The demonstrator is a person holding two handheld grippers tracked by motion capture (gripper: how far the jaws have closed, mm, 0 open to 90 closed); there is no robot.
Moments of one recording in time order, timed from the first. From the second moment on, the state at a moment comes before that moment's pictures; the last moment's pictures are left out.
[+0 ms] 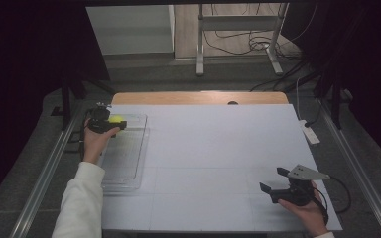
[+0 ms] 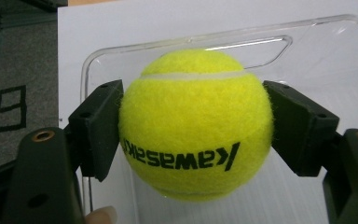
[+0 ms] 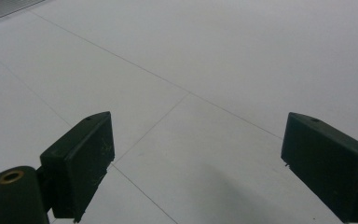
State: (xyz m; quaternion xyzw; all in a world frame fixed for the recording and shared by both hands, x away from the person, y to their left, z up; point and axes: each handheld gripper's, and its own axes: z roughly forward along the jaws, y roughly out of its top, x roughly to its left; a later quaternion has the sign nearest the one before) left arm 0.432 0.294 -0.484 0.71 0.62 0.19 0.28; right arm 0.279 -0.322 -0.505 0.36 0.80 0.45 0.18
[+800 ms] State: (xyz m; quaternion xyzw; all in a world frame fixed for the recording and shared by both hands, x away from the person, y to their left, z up) left arm 0.435 0.284 -0.495 0.73 0.61 0.19 0.24; right arm 0.280 -0.322 -0.505 0.37 0.80 0.45 0.18
